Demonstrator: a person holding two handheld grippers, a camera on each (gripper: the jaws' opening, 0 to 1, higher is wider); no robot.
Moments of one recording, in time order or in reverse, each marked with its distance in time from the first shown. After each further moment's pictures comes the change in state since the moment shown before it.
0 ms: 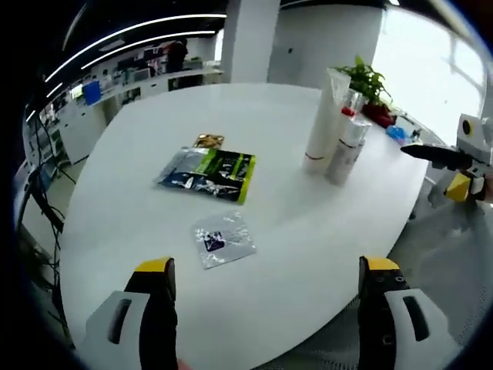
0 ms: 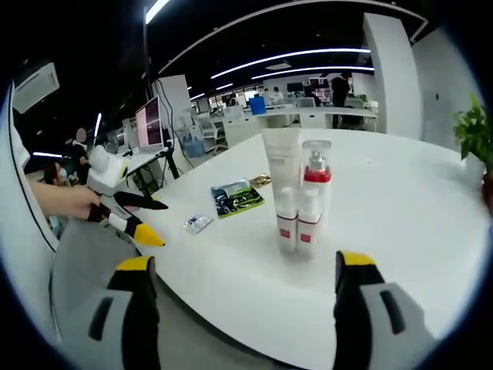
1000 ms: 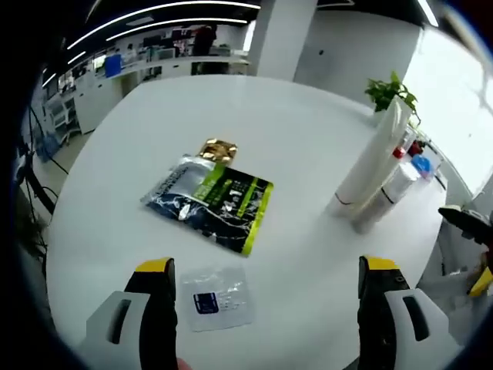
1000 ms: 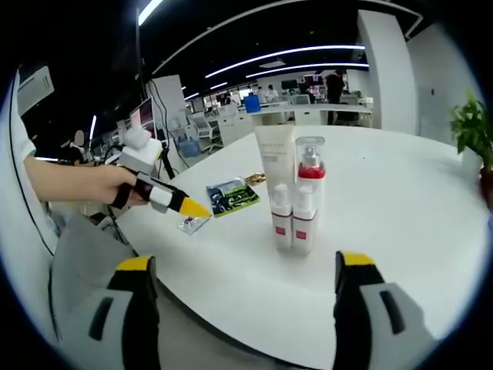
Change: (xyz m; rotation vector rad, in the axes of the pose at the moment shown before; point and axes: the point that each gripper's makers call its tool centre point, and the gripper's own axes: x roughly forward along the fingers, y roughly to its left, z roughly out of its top) left arm 0.070 0.011 0.060 -0.182 0.031 0.067; right arm 0.001 -0.006 -0.003 0.023 0.014 -0.023
